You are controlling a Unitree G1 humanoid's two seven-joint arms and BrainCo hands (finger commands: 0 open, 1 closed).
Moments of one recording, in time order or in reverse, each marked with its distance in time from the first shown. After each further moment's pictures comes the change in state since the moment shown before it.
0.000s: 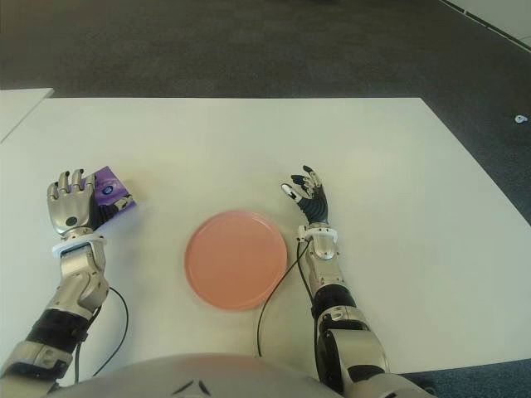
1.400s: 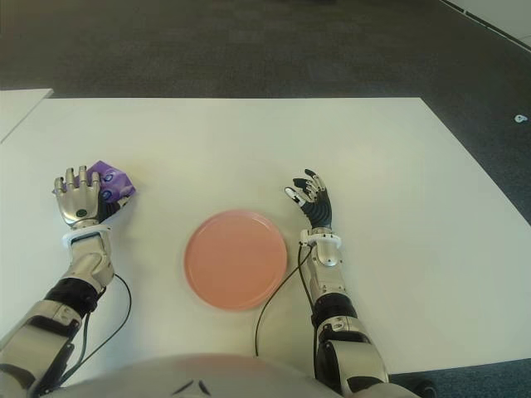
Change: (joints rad) left arm -0.234 0.022 -0.125 0.479 -0.050 0.003 0.145; right arm 0.060 0.011 -0.021 -0.082 0.035 -0.010 0.010
